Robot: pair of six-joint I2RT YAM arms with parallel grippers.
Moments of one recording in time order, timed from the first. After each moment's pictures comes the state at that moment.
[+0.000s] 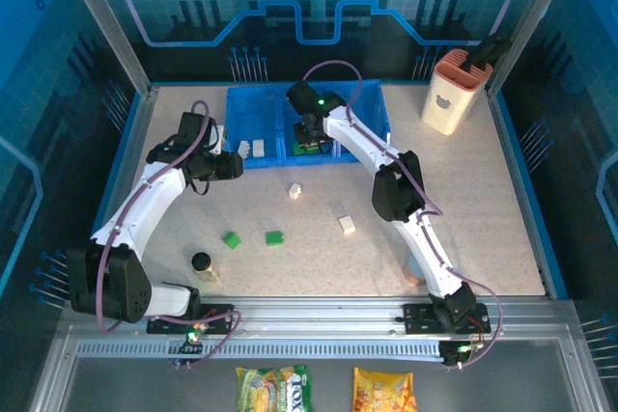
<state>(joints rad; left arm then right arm) -0.11 1.35 1.10 -0.75 0.13 -0.25 0.61 2.53 2.48 -1.13 0.15 0.37</state>
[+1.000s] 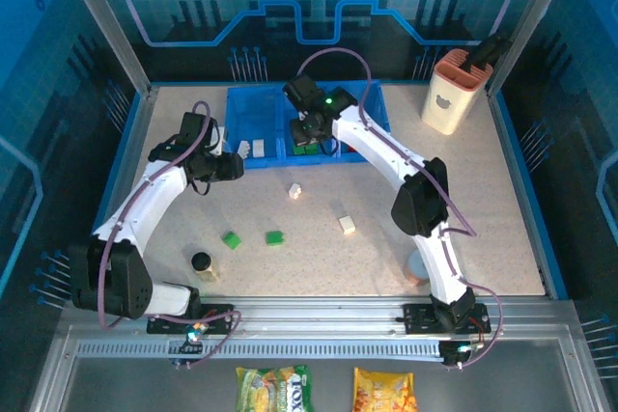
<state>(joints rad) -0.11 1.38 1.10 -0.77 0.13 -0.27 0.70 2.18 2.20 -1.10 0.19 0.35</state>
